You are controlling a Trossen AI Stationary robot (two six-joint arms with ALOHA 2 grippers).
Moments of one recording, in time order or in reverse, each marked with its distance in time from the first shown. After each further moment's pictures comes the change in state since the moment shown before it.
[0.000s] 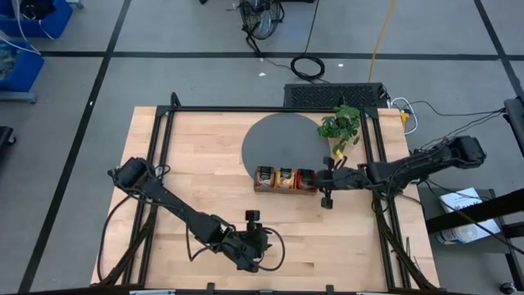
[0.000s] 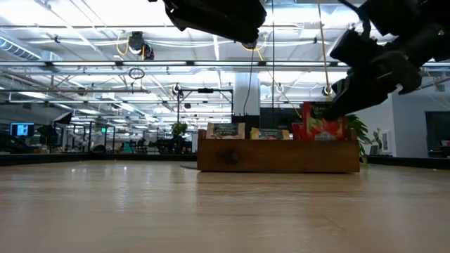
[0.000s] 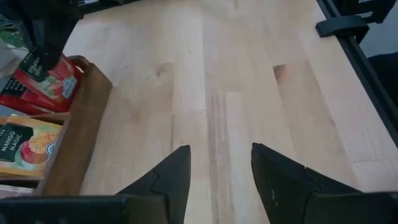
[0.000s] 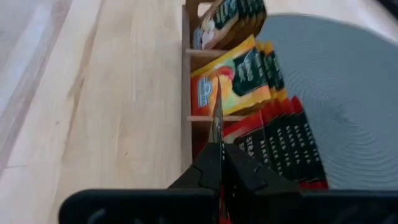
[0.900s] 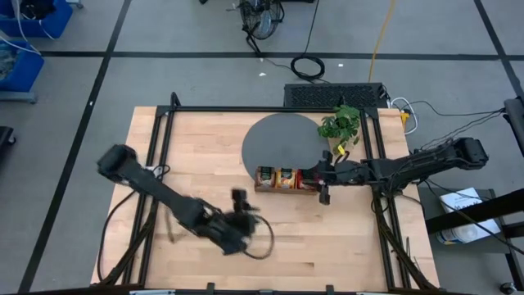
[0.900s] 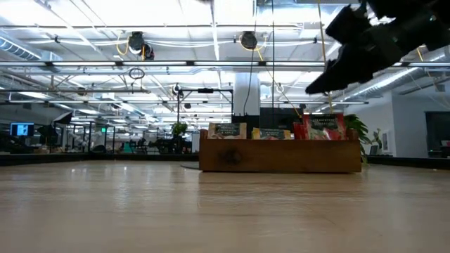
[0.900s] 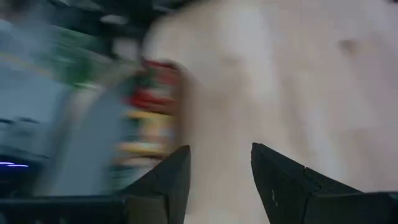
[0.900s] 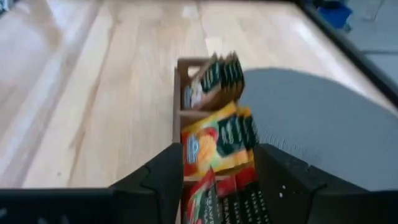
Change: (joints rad) left arm 0.031 -0.180 -0.002 -0.259 -0.130 0.138; right arm -0.047 -0.026 0.052 0.042 -0.018 -0.044
